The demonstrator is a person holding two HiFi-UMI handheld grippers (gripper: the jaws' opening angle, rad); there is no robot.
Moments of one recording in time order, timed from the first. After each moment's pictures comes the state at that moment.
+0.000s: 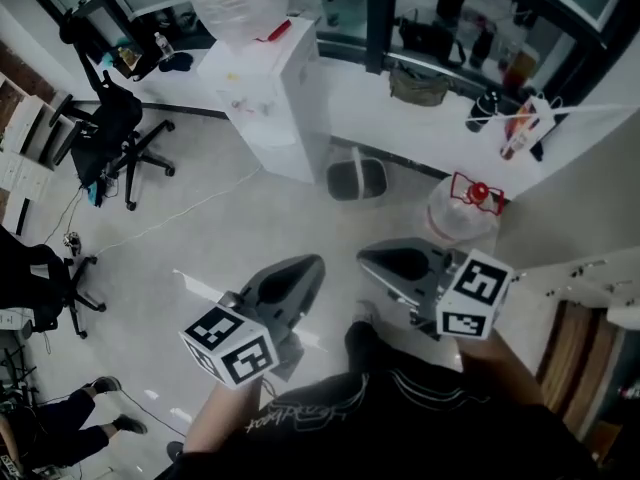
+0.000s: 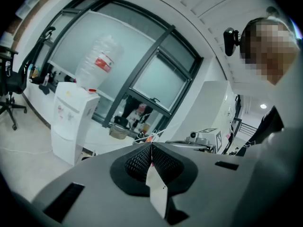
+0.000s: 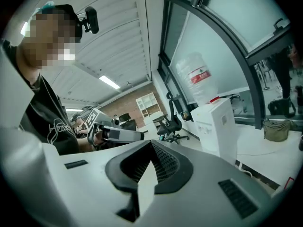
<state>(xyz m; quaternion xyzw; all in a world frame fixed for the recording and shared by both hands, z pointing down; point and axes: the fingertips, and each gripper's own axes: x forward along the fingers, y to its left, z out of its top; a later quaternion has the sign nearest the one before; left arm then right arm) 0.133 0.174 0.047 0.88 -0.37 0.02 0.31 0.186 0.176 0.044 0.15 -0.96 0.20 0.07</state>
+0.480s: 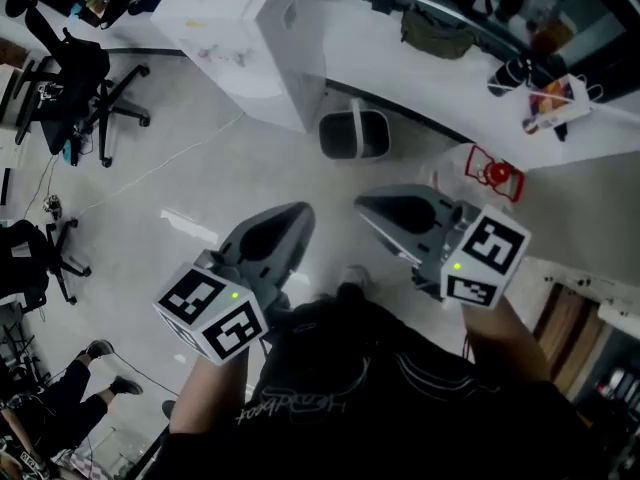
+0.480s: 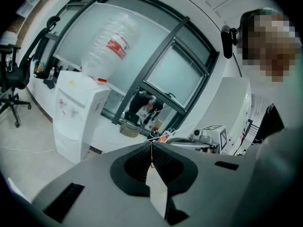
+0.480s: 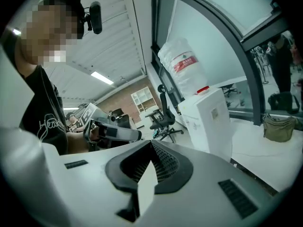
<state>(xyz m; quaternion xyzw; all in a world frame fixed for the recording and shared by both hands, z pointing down) 0.129 0.041 0.127 0.85 -0.40 0.05 0.34 0.185 0.041 0.124 0.15 -0.95 0.24 0.11</state>
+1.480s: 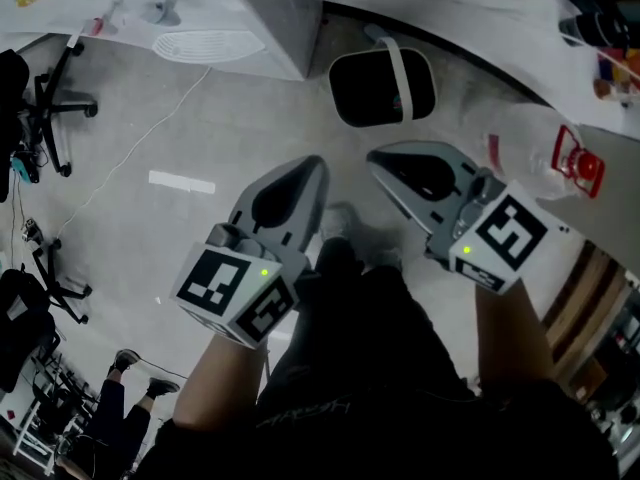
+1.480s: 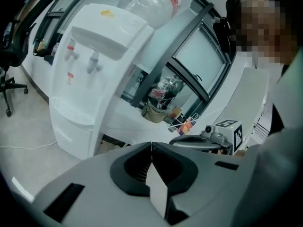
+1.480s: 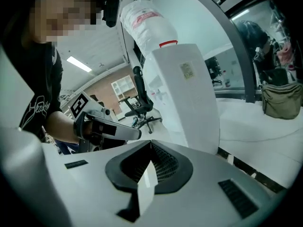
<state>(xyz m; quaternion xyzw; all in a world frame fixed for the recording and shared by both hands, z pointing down) 0.068 -0.137 0.427 0.83 -0.39 0.11 0.39 0.119 -0.131 0.417 0.23 -0.92 0.25 0.17</state>
